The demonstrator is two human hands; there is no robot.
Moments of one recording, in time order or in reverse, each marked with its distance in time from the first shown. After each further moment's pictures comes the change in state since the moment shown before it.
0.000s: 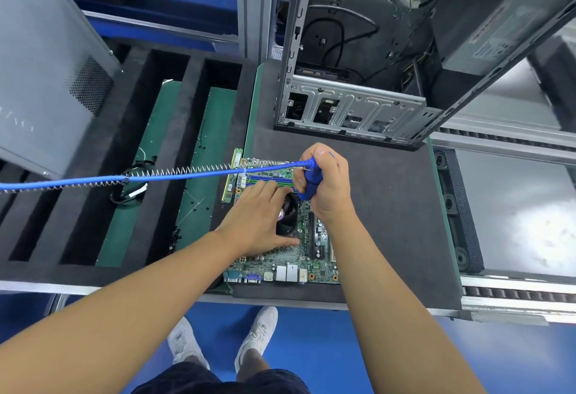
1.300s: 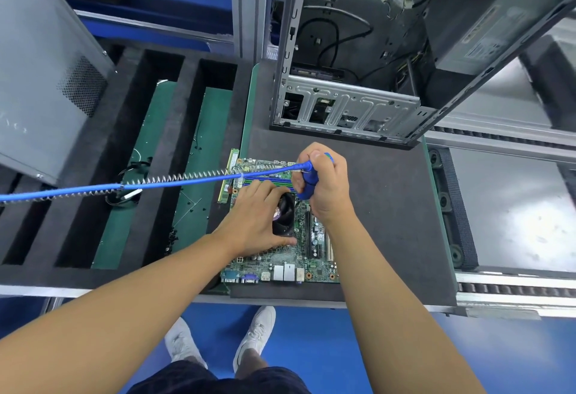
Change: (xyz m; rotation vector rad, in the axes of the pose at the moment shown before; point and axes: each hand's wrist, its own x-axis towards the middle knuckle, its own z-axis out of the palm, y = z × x) left_hand -0.002 -0.001 0.001 -0.172 0.026 -0.014; right_hand -0.002 -0.006 -0.001 -0.116 0.037 0.006
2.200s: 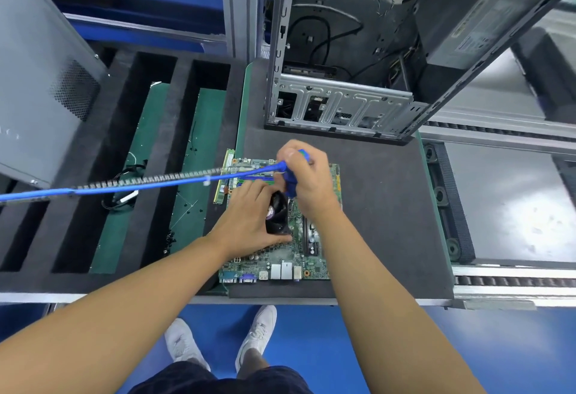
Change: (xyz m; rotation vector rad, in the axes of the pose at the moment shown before) left_hand -0.003 -0.007 0.007 -0.064 0.084 0.013; right_hand -0.005 -0.014 0.017 -0.053 -0.071 -0.011
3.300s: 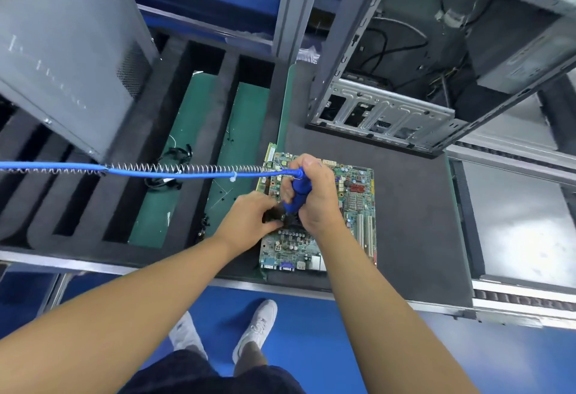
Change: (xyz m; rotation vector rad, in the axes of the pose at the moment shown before) left_hand -0.053 -0.061 -0.009 -0.226 0.011 -0.124; right_hand -0.022 0.036 0.076 0.206 -0.046 0.115
